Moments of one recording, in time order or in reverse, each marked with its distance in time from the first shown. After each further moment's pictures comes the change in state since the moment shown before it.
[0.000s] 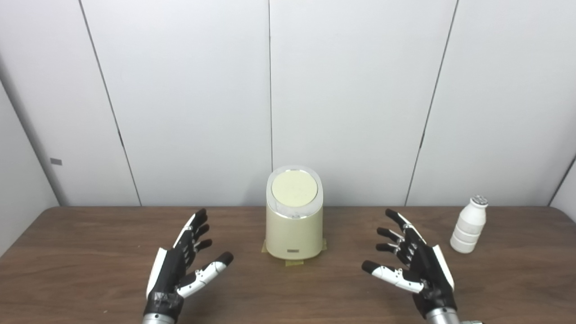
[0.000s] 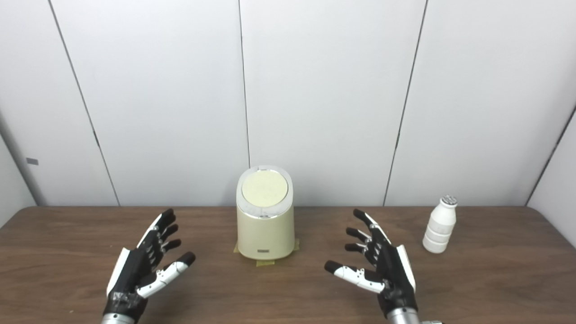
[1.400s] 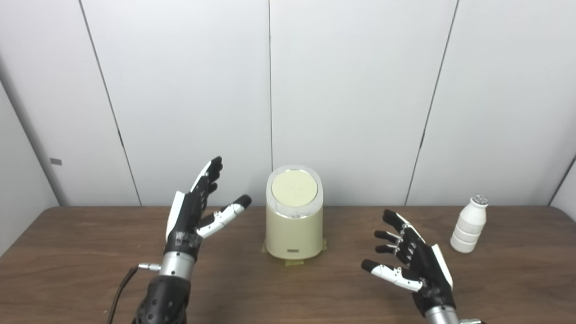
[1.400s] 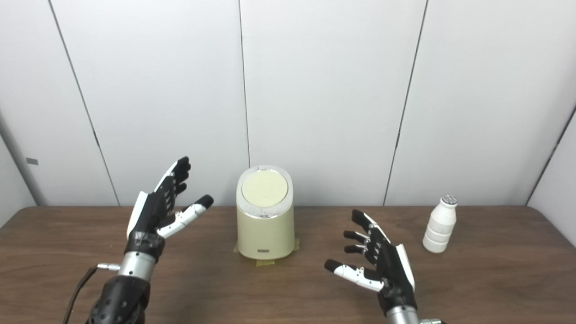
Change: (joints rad) left arm -0.266 -0.034 -0.027 0.022 0.101 0.158 0.077; right arm -0.014 0.003 -0.002 0.025 -0.001 -0.001 -0.005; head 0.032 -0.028
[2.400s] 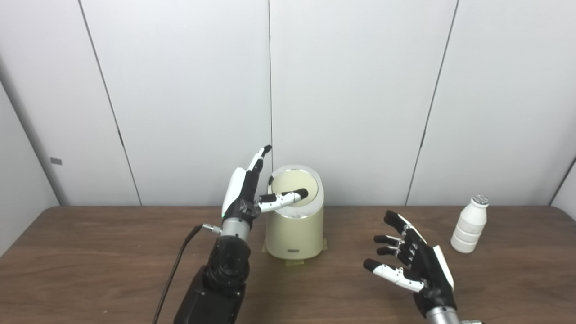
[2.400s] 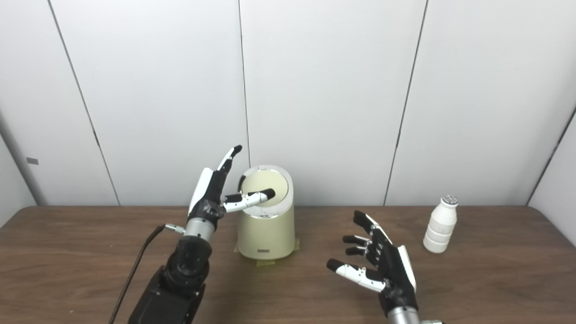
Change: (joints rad) left arm -0.229 -0.071 -0.157 0.332 0.237 0.070 0.130; right arm -0.003 0.000 -0.005 0.022 0.005 -0.011 -0.005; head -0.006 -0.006
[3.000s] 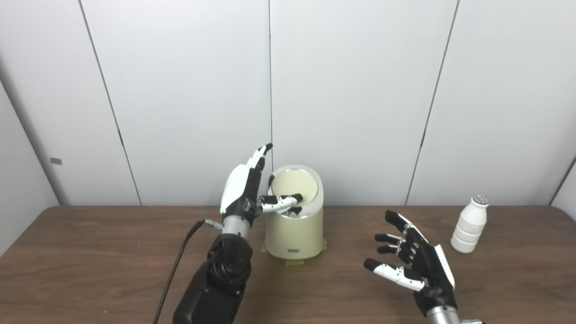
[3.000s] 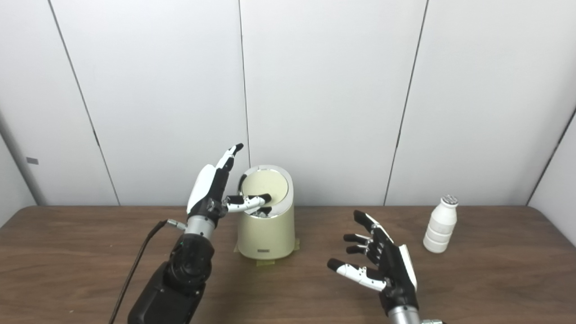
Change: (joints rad) left arm -0.017 0.019 -0.031 0.024 0.081 0.001 0.030; right arm -0.004 0.002 -0.004 -0.002 0.002 -0.018 0.000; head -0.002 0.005
